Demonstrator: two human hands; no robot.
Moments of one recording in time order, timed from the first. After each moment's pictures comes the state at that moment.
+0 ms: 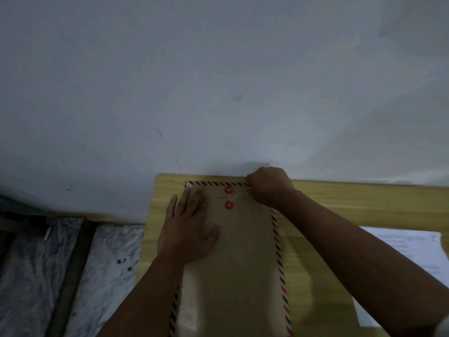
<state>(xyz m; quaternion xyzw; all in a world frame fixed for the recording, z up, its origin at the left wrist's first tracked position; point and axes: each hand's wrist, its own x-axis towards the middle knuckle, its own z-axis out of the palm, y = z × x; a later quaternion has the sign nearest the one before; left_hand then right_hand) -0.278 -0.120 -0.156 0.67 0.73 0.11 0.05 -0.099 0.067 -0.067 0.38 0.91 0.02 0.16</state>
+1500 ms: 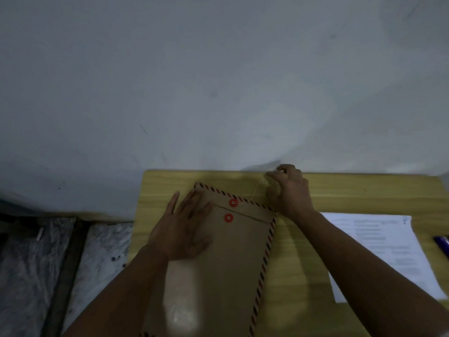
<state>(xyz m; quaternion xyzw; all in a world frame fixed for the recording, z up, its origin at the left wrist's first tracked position) -0.274 -0.127 -0.142 0.78 0.62 0.05 0.06 0.015 0.047 -0.094 0.54 0.83 -0.08 -0.08</state>
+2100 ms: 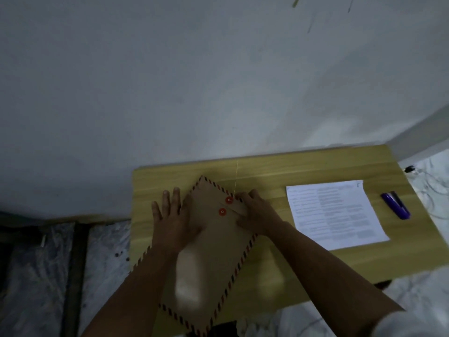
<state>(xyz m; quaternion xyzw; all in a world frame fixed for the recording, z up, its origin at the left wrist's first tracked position) -0.232 -0.163 -0.118 0.65 0.74 -0.03 0.15 0.022 -0.066 -0.066 0.54 0.78 -0.31 0.08</state>
